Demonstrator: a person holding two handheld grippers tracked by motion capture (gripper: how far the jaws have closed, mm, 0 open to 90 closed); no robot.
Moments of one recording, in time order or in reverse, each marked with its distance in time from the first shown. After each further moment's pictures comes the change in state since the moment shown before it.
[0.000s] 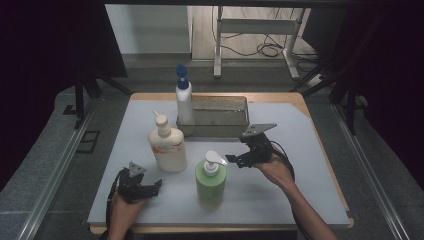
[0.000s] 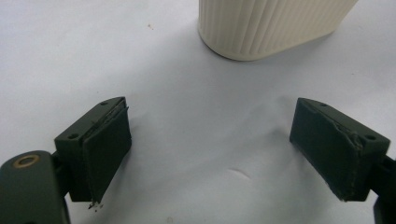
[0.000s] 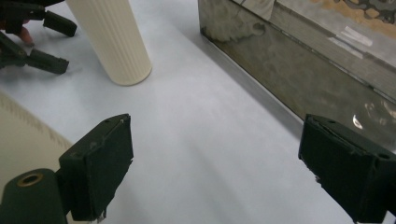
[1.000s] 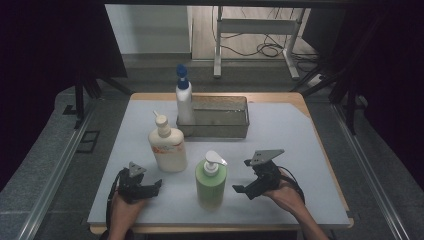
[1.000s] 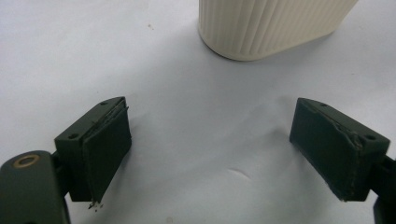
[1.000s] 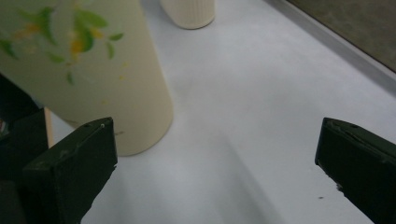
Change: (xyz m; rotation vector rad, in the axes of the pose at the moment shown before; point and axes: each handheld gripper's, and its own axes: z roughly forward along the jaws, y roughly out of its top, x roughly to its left) left arm 0.000 0.000 0.000 -0.001 0.003 -0.001; right arm 0.038 -0.055 -0.019 0.033 0.122 -0.058
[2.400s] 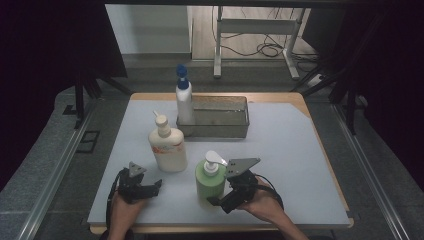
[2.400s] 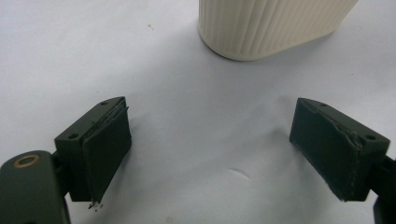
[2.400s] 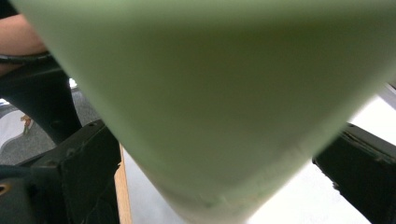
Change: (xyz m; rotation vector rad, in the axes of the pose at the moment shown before) left arm 0.000 0.000 0.000 0.000 0.000 0.000; right arm 0.066 0.045 0.022 -0.055 0.089 -0.109
